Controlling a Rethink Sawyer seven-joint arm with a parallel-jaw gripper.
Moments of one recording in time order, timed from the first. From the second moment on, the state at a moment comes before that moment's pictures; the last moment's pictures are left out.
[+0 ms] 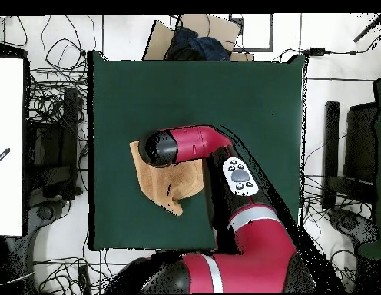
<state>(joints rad) -0.31 -0.52 0.33 1.59 -0.35 0.52 1.63</state>
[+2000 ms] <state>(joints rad) -0.23 -0.36 0.34 1.30 -0.34 0.65 1.63</state>
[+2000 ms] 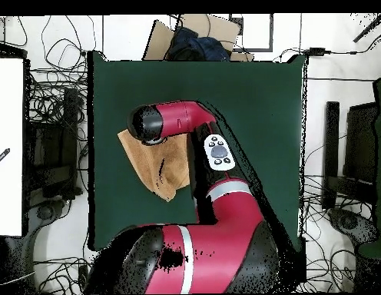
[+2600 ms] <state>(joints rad) -0.24 -0.36 0.34 1.29 -0.34 0.66 1.63</state>
